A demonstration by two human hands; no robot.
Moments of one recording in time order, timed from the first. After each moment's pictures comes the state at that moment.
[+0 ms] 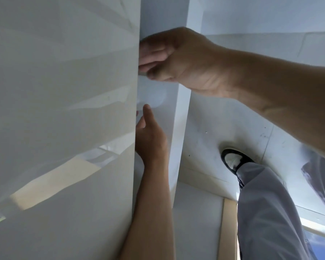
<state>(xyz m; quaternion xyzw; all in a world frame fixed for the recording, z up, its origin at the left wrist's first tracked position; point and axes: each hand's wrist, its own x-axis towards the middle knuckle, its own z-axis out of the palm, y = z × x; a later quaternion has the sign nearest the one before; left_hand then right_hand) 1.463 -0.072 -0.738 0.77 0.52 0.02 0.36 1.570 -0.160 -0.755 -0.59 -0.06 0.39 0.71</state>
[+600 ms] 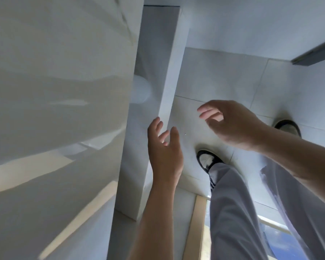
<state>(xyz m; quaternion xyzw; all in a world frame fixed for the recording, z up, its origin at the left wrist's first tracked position) 1.406 -0.111 -0.733 0.78 0.45 -0.12 0.41 1.477 -0.264 -0.776 -0.79 -0.03 0.41 0.46</state>
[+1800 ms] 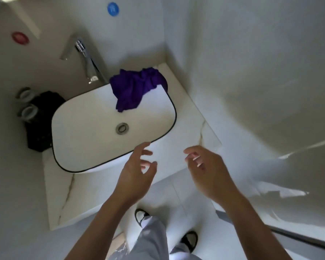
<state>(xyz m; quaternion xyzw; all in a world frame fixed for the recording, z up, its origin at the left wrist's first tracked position) 1.395 -0.104 -0.265 0.76 0.43 0.09 0.47 1.559 -0.239 -0.259 -0.81 -0.32 0.29 0.39</state>
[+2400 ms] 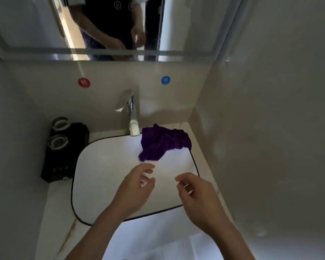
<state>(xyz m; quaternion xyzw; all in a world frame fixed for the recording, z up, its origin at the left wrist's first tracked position) 1.390 0.046 -0.239 0.69 0.44 0.19 0.54 1.545 -0.081 -0.186 -0.81 -0.43 0.25 0.31</state>
